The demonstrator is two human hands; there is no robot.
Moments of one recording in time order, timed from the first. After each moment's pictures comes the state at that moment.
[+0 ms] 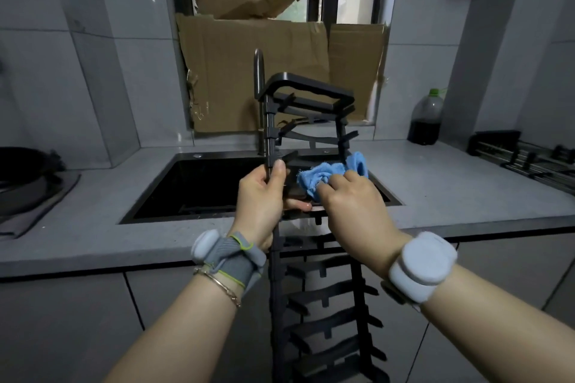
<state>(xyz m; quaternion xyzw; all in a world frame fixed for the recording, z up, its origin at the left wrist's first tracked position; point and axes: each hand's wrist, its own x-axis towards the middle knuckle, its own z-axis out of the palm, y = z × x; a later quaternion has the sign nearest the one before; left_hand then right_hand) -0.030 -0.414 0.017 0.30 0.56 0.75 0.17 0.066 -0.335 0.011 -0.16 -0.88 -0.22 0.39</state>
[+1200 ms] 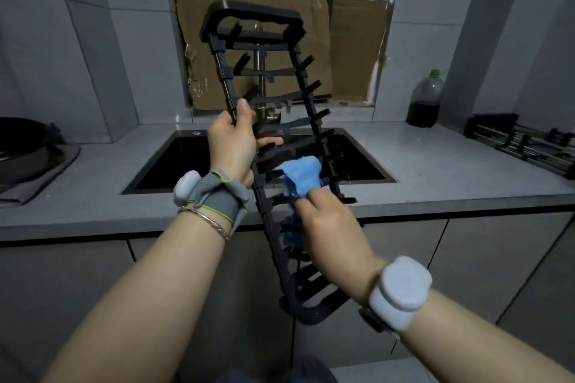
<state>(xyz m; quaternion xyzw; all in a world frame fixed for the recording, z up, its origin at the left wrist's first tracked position) -0.054 -0.423 0.043 0.25 0.51 0.82 0.08 0.084 -0.381 -0.042 -0.13 -0.92 -0.05 0.35</state>
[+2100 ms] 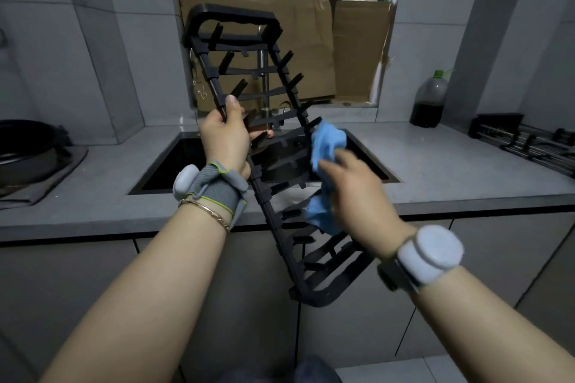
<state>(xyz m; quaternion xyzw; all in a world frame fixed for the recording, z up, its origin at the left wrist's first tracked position) -0.065 -0.427 0.048 0.19 0.51 0.84 0.05 0.092 -0.355 -0.005 -0.22 -0.92 0.00 0.33</state>
